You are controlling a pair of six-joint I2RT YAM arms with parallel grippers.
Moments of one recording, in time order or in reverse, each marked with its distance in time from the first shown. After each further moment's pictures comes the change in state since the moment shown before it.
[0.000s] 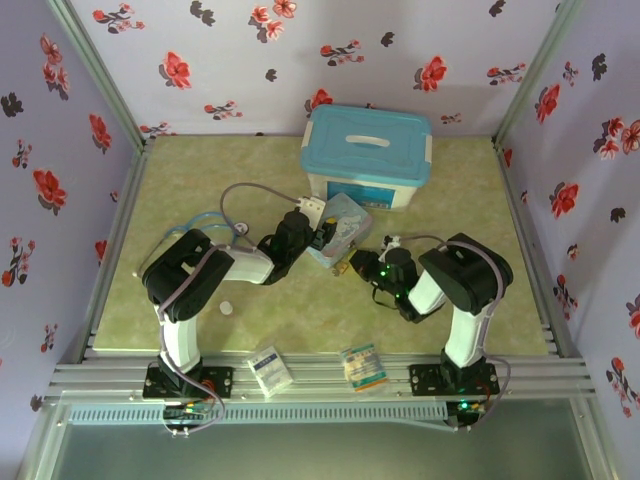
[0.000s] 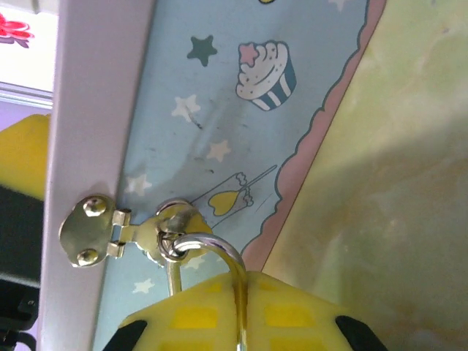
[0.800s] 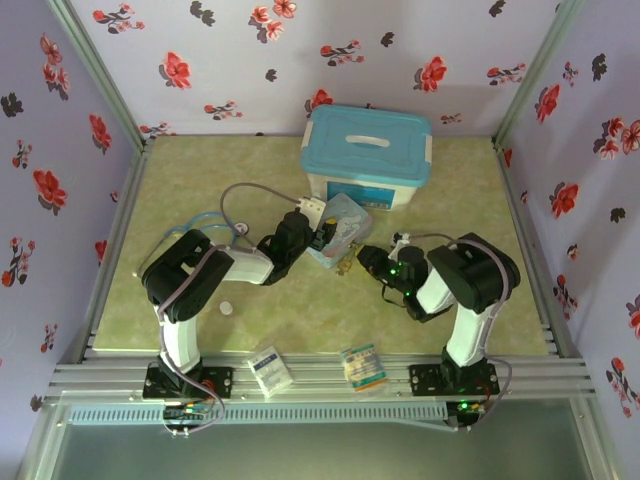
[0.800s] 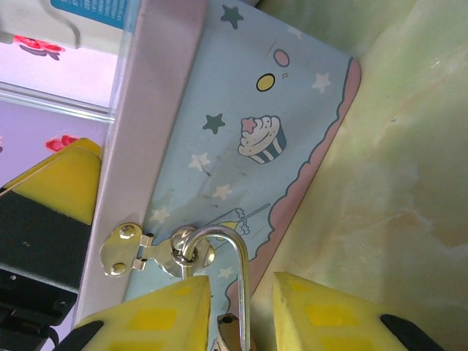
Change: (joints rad) left arm -0.002 -0.003 -0.003 0.000 0.006 0.007; right arm -0.101 -0.034 -0.014 -0.006 -0.100 -0.065
